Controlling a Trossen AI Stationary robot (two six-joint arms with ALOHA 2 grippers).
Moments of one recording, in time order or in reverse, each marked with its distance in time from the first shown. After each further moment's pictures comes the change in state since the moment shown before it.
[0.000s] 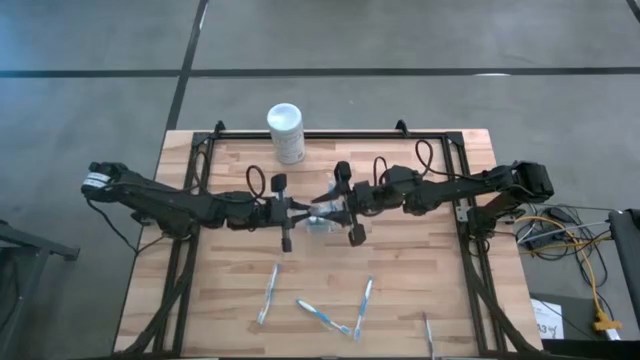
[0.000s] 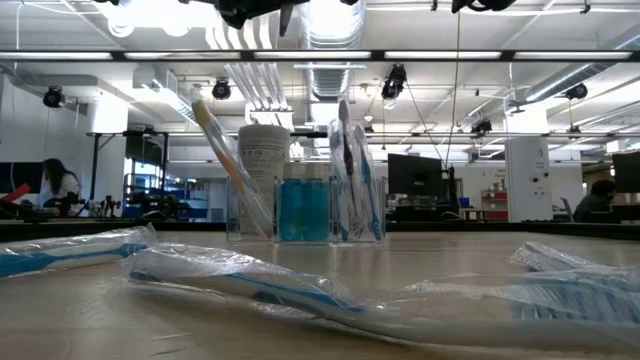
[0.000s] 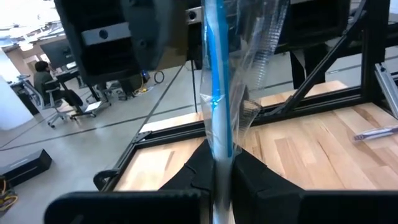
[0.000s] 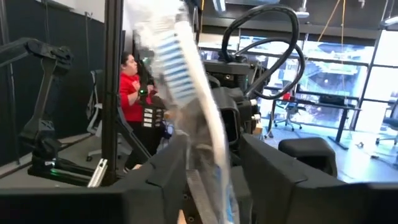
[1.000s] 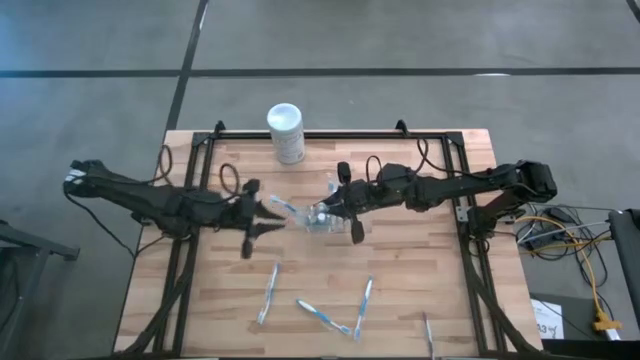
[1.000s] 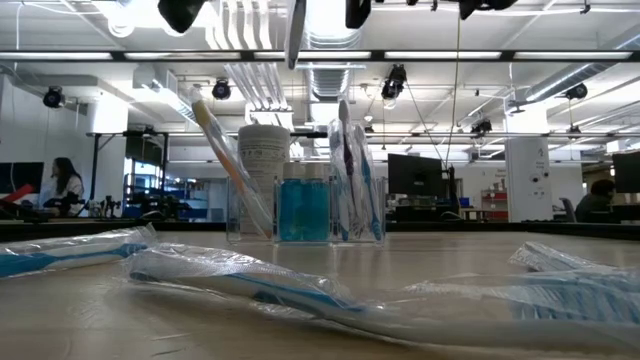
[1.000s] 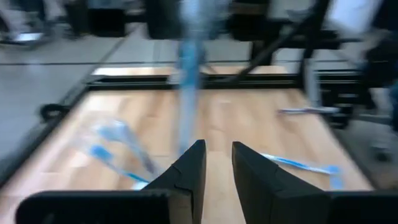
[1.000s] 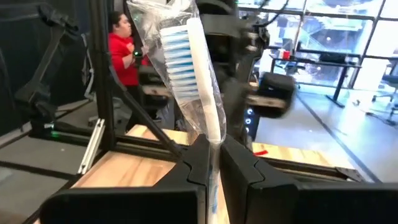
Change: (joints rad) left arm -0.079 -0.316 -0.018 -0.505 0.076 -0.339; right arm -0.023 -0.029 -0.006 -0.209 0.006 0.009
